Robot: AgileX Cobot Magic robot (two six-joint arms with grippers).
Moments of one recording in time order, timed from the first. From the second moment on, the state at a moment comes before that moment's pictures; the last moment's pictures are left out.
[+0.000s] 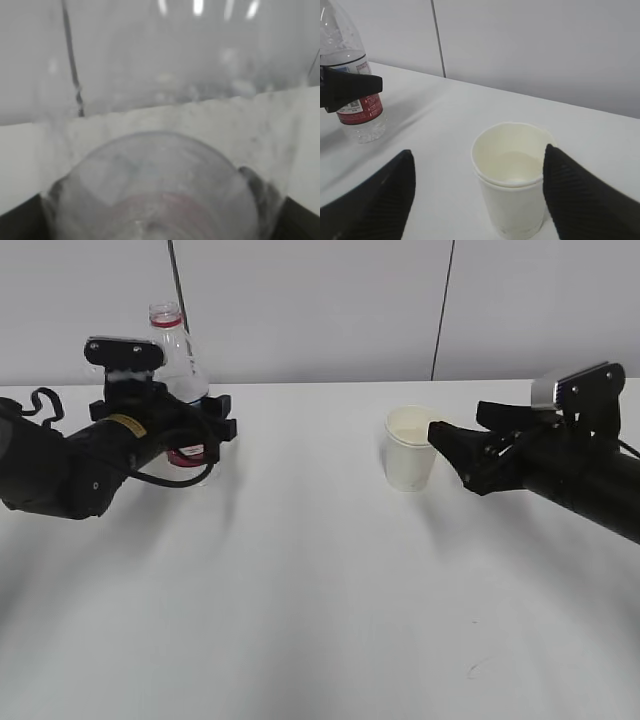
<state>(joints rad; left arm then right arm) -0.34 2.10 -1.02 -0.06 -0.77 0.01 0.04 1.88 -0.64 -0.56 -1.06 0.26</state>
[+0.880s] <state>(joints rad) -0.34 1.86 -0.98 -0.05 -0.69 0.10 0.04 1.69 -0.64 -0.56 -0.96 0.26</state>
